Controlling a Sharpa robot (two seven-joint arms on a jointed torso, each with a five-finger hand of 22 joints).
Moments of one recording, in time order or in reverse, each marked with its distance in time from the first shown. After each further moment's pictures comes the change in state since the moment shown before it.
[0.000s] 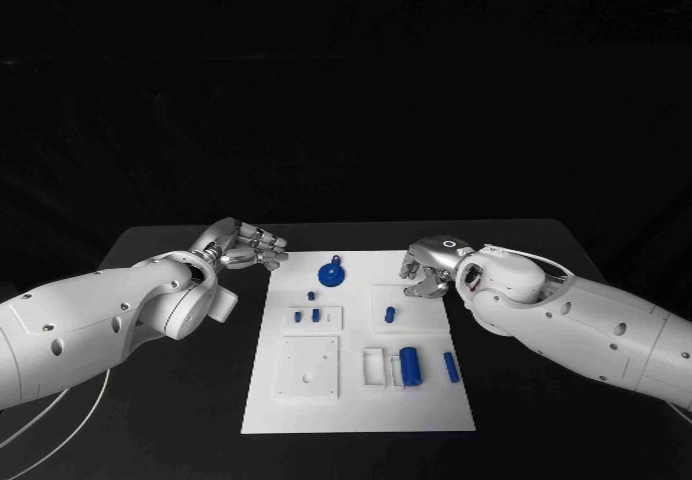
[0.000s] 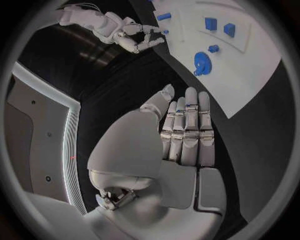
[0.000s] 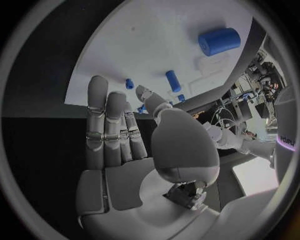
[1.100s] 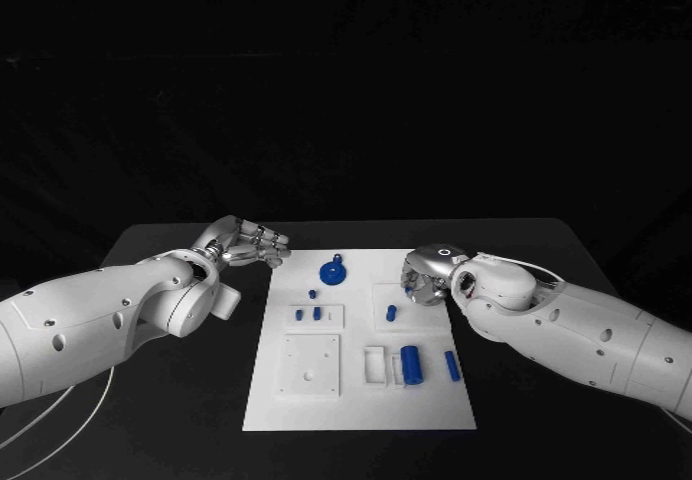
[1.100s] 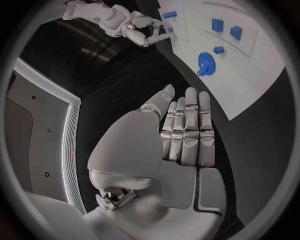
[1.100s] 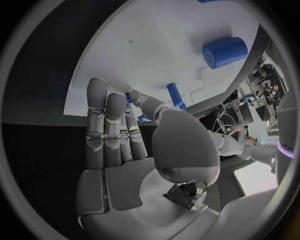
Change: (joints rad) left arm 0.000 -0.002 0.000 0.008 0.038 -0.004 0.009; left_hand 0.004 0.004 0.000 0.000 0.000 0.000 0.000 0.000 0.000 0.000 0.000 0.000 0.000 0.000 0.000 -0.004 0.005 0.000 0.000 0.000 0.000 0.011; right arm -0.014 0.034 -0.020 -0.040 -0.025 0.003 -0.009; right_hand -0.004 -0.004 0.242 0.003 -0.097 0.046 -0.002 0.000 0.000 0.047 -0.011 -0.002 -0.003 -0.007 -0.007 0.029 -0.005 0.008 -0.007 0.000 -0.013 0.144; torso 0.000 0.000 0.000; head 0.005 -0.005
